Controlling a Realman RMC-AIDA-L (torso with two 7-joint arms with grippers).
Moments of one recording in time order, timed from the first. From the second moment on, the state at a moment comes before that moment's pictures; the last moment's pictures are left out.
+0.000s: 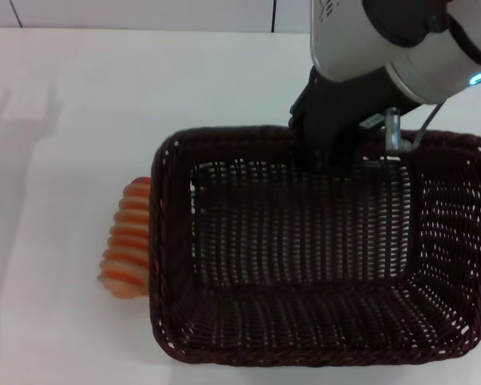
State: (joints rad) left arm -0.10 -2.07 -1.50 -0.81 2.88 0.90 -0.30; right arm 0.80 2.06 -1.55 -1.71 0.74 1.75 -0.83
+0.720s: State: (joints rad) left arm -0.10 -2.07 -1.49 -0.81 2.88 0.92 -0.30; right arm 0.83 2.07 -1.63 -1.60 0.66 1.73 -0.73
